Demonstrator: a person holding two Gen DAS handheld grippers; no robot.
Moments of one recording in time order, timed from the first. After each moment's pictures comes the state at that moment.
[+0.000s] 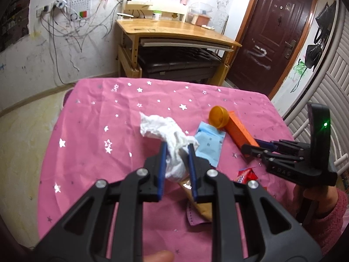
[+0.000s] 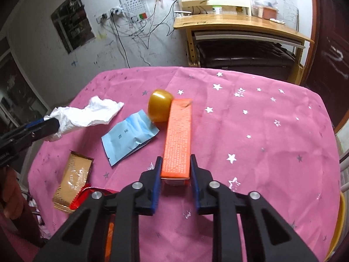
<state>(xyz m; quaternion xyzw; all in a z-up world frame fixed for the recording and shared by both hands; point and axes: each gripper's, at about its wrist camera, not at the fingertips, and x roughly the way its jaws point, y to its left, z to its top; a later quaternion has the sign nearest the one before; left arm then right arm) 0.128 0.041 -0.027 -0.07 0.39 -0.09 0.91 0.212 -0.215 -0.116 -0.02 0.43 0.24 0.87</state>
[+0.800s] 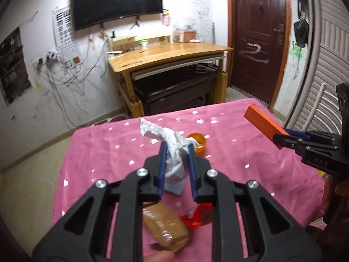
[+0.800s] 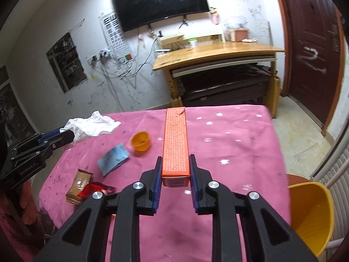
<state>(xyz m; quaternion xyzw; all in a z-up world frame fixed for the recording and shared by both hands) 0.127 -0.068 0.014 0.06 0.32 -0.07 0.94 0.170 -0.331 -0.061 0.05 0.34 0.20 0.92</state>
